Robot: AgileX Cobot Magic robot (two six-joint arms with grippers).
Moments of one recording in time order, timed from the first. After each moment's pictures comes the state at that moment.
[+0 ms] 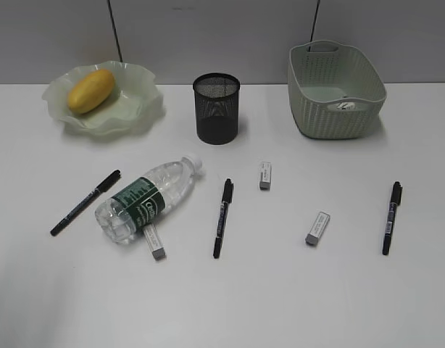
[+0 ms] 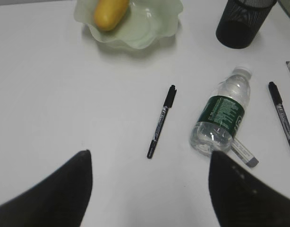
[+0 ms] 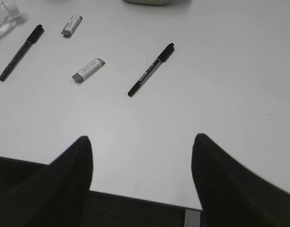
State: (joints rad) left arm -0.13 0.70 -0.65 -0.13 0.68 0.09; right arm 0.21 0.12 -0.51 0.00 1.05 0.01
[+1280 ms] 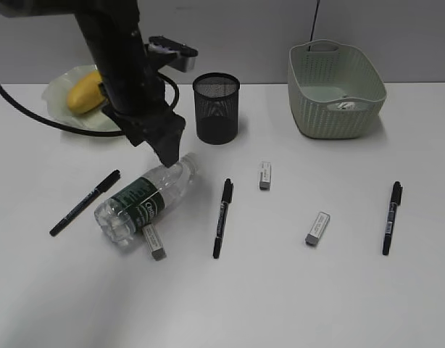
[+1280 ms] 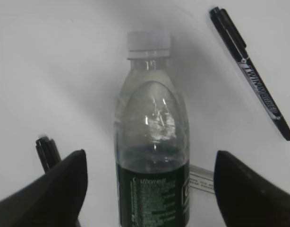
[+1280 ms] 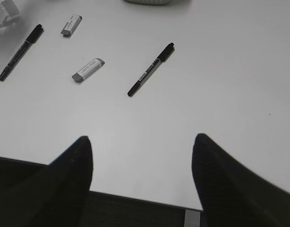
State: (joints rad) left arm -0.51 2.11 -1.76 -0.07 1.18 0.26; right arm 0.21 0.12 -0.51 0.00 1.05 0.01
